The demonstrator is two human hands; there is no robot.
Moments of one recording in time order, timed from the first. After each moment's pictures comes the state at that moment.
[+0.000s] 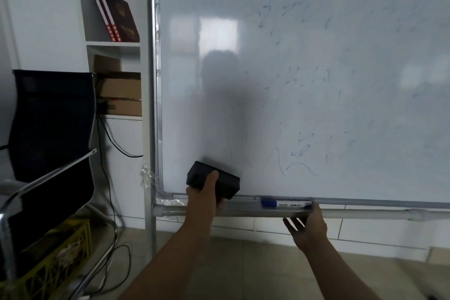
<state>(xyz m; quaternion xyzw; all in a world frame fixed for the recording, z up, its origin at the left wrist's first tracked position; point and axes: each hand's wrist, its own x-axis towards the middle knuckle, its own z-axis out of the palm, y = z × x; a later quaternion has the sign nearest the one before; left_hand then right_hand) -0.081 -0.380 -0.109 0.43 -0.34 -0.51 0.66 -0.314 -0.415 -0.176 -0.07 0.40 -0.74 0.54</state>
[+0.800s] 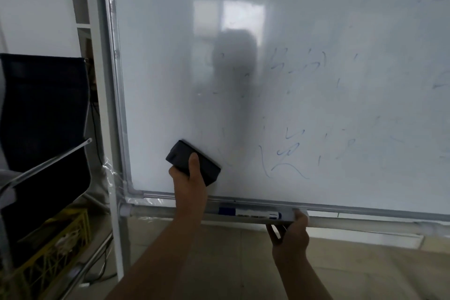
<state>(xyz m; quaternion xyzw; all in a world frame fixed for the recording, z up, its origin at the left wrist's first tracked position) -0.066 -0.402 -0.106 0.46 -0.38 -0.33 0.73 -0.249 -0.393 -0.199 -0.06 0.40 -0.76 0.51</state>
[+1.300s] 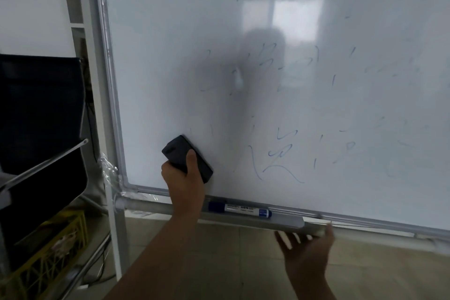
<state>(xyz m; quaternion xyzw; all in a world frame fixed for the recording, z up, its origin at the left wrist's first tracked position) -0.050 -0.411 -0.113 0.47 -0.39 -0.24 0.75 -0.266 -0.355 -0.212 -0.05 0.32 -0.80 0.50</state>
